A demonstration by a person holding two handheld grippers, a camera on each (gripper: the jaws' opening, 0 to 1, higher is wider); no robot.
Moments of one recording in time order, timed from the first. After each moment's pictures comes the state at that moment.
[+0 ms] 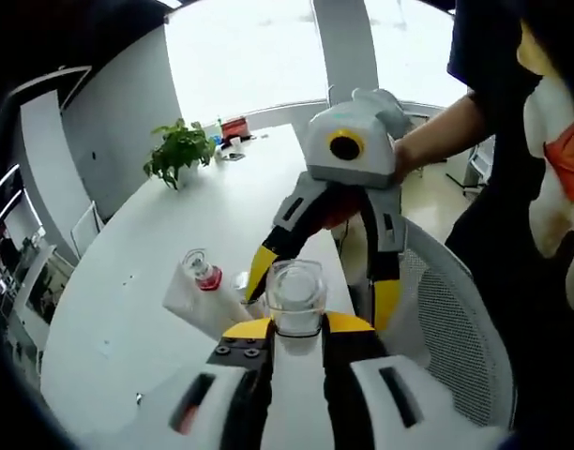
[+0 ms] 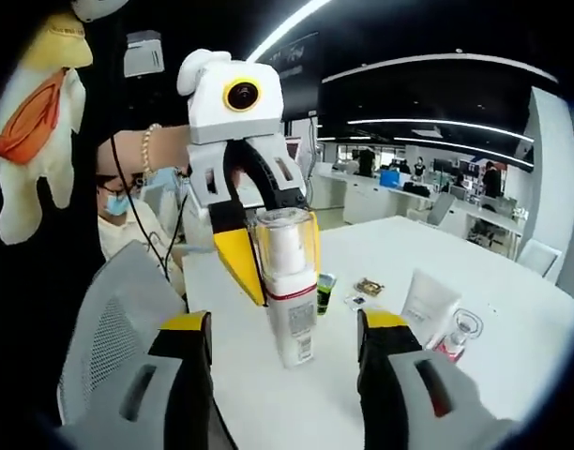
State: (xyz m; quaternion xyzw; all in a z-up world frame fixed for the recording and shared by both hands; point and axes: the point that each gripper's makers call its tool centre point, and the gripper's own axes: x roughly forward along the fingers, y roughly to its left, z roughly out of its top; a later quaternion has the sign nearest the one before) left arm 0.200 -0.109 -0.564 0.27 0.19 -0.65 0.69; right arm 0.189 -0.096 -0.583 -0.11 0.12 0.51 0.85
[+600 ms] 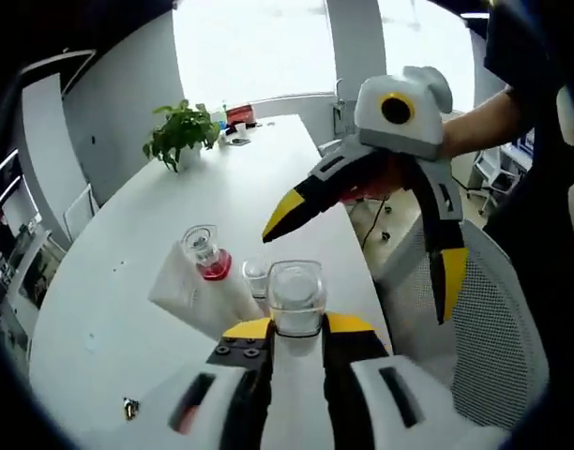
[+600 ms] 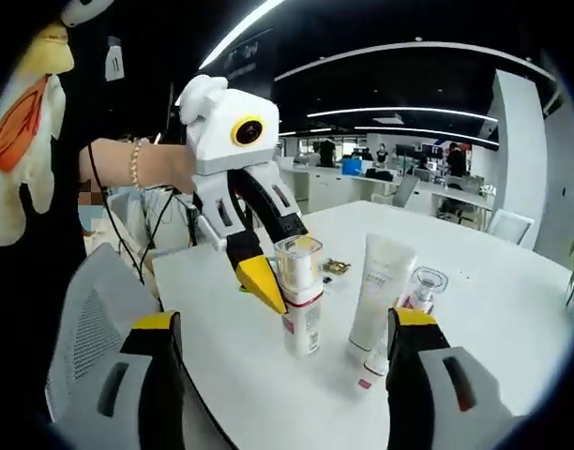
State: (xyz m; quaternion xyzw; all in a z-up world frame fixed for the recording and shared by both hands) left arm 0.242 -0.127 -0.615 0.26 0.21 -0.64 0.69; right arm 0.204 -0.133 -0.599 -0.08 0.14 0.43 0.89
